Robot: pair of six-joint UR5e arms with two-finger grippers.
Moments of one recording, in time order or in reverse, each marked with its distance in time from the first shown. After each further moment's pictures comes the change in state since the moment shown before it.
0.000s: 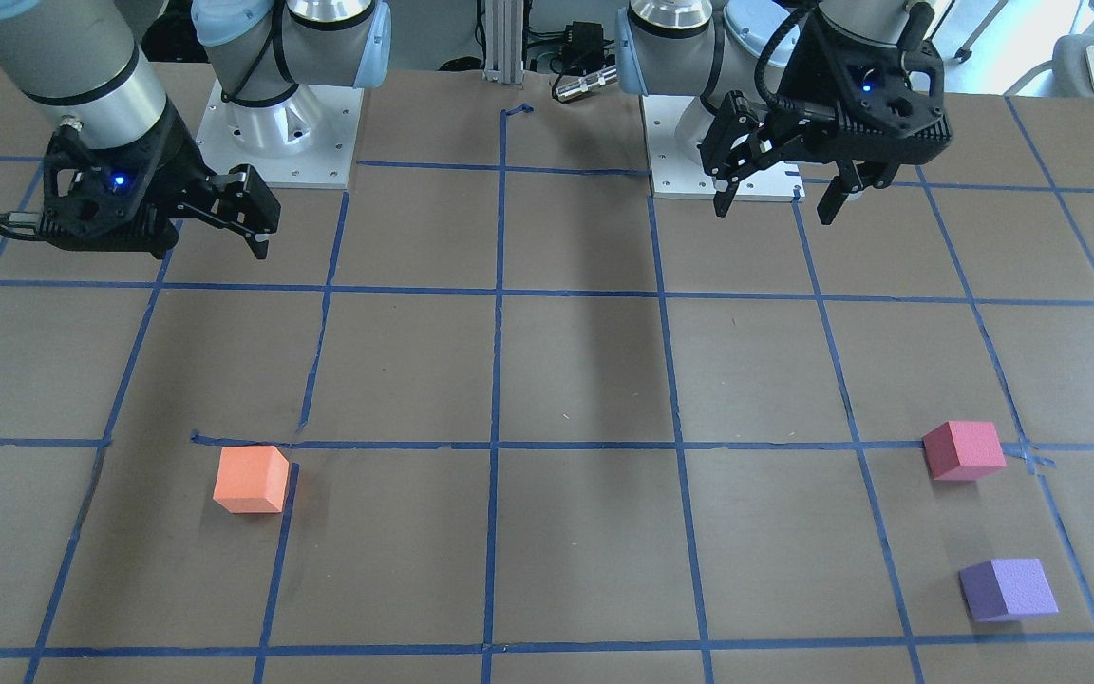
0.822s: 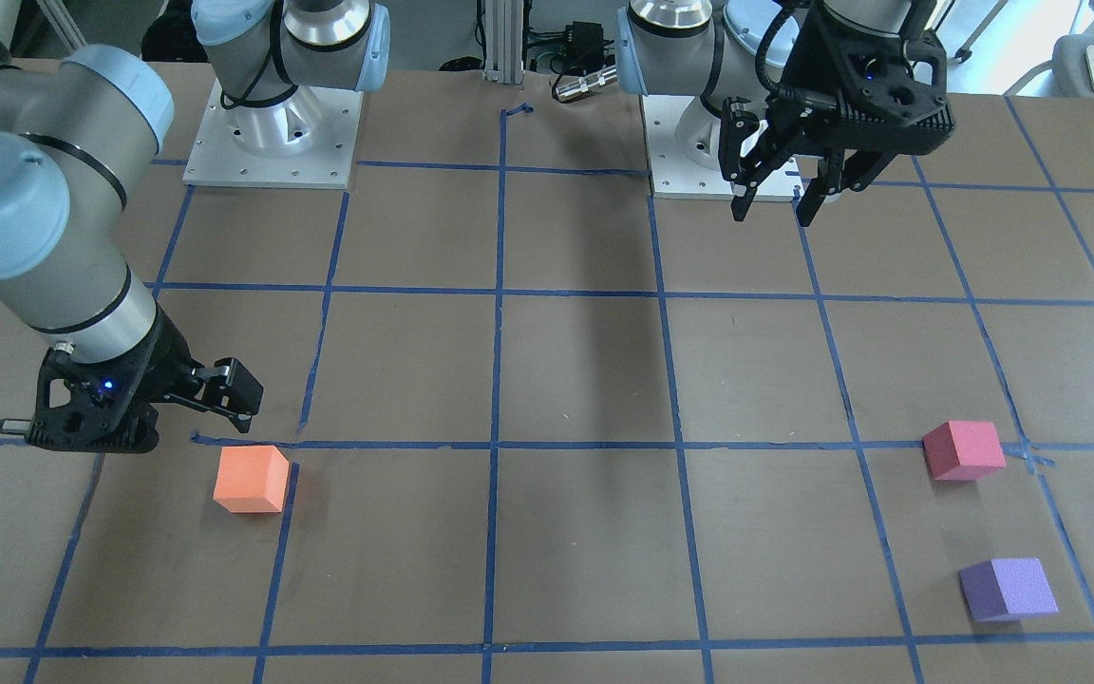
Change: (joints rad) left arm 0.000 0.008 0.001 0.002 0.001 0.011; right arm -0.020 0.276 0.006 -0.410 0.013 -0.007
